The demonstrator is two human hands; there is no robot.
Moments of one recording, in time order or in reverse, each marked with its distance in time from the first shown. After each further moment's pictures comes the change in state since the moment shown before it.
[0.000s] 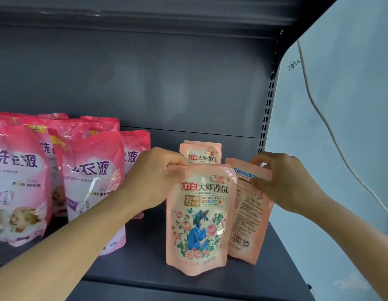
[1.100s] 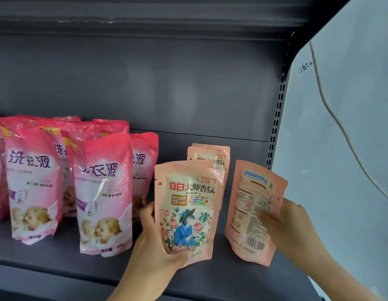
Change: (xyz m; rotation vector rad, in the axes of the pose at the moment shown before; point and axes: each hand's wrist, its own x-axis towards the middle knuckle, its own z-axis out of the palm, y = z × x) left_hand -0.082 -0.053 0.074 -0.341 0.135 -0.343; right_hand -0.033 0.029 0.056 0.197 0.028 0.180
